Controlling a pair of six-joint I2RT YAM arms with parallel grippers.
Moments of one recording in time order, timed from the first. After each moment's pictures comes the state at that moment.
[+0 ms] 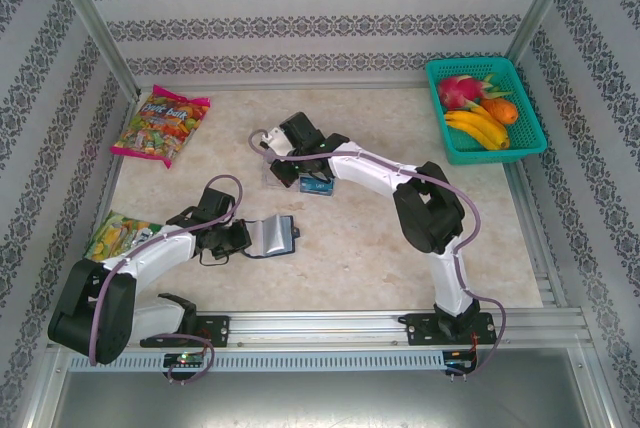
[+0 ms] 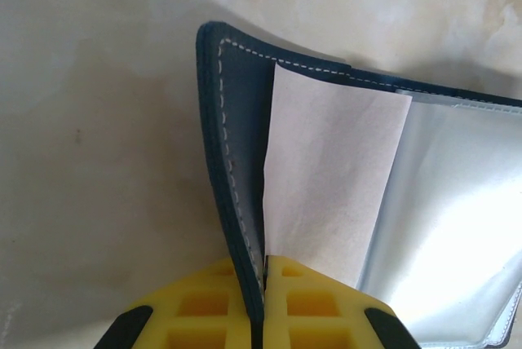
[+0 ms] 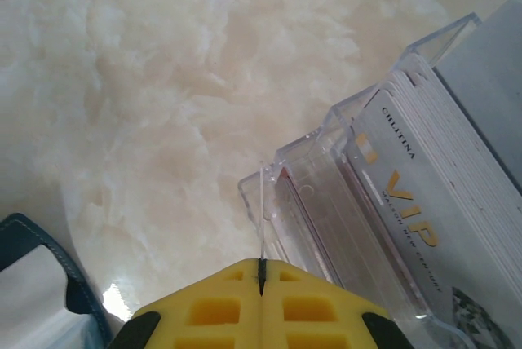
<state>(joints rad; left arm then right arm) -0.30 1.22 0.49 -0.43 0.25 -0.68 0.73 2.10 1.67 -0.44 -0.25 -0.08</state>
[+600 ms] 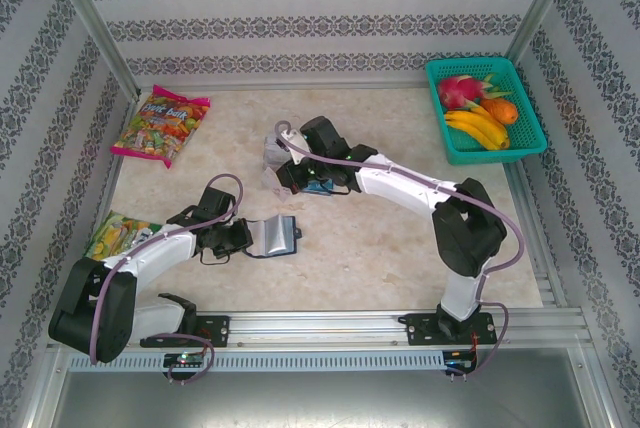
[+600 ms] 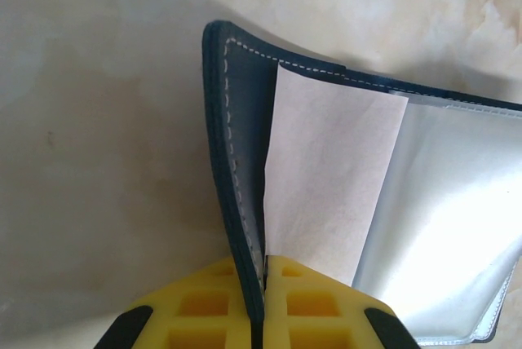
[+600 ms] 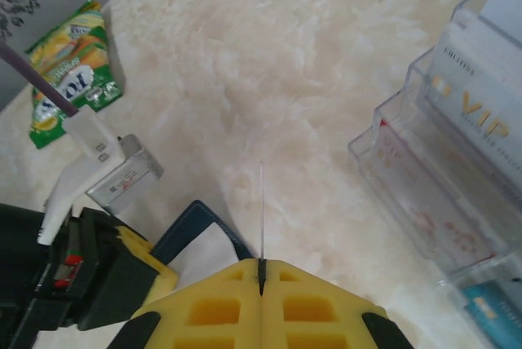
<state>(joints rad) -0.30 1.23 0.50 -0.42 0.27 -0.68 0.73 1.82 1.37 -0.29 -0.41 0.21</state>
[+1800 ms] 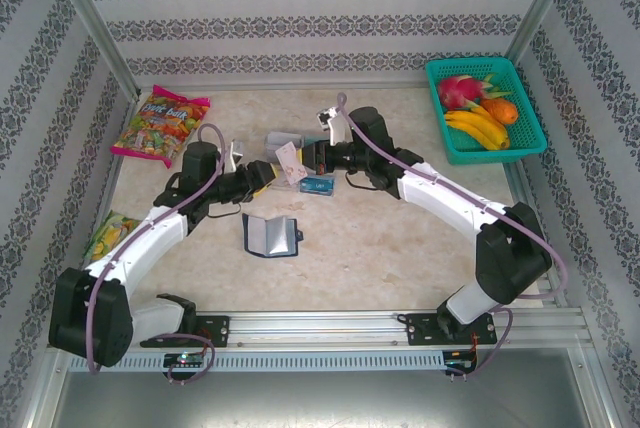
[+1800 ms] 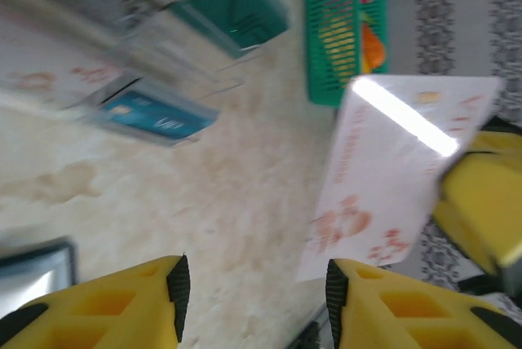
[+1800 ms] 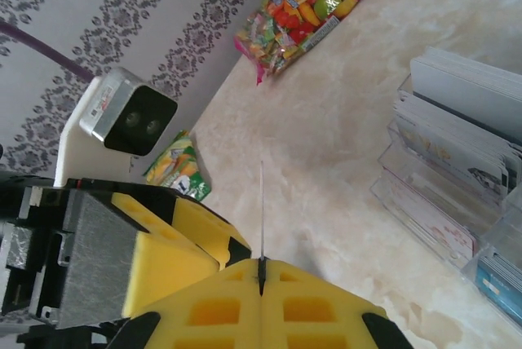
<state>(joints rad) -0.24 1.21 0.74 -0.05 0.66 -0.93 0.59 1.57 1.17 -0.05 -0.57 0.54</state>
